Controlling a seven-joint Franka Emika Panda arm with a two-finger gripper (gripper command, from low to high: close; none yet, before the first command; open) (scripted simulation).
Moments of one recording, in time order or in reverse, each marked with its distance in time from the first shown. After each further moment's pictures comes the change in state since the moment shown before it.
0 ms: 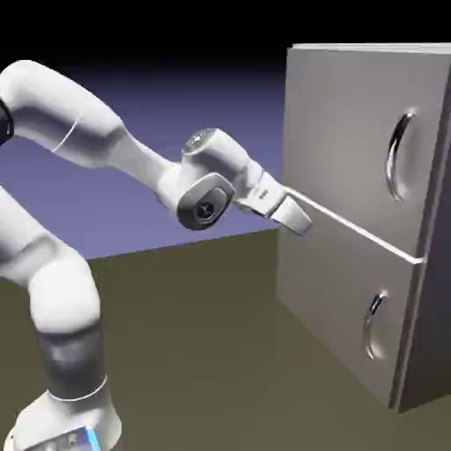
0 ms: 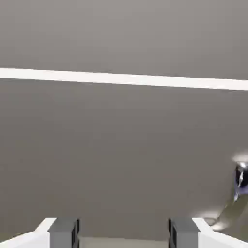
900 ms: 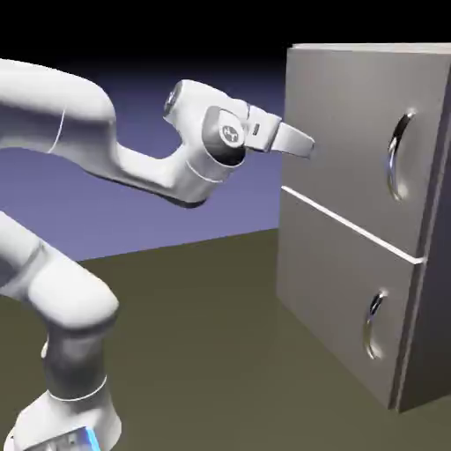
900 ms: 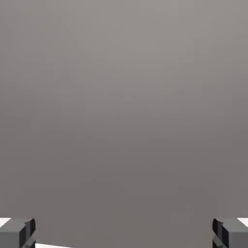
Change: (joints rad) arm 0.399 -0.137 -0.453 0.258 -1.174 -0.013 0.874
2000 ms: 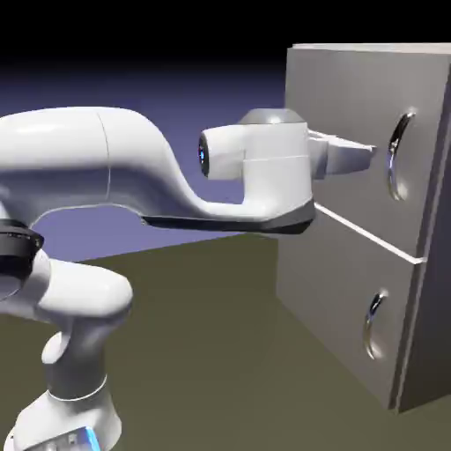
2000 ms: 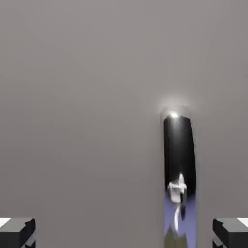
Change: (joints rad) arm 0.487 -0.168 -0.554 0.316 -1.435 -0.016 1.068
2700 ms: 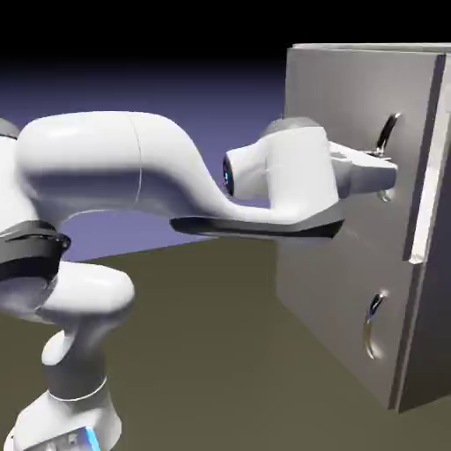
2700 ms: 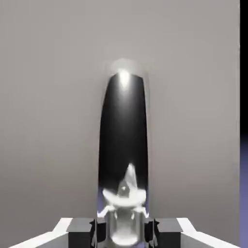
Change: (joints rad) arm -0.044 0.043 0.026 -0.049 -0.059 -0.142 0.115
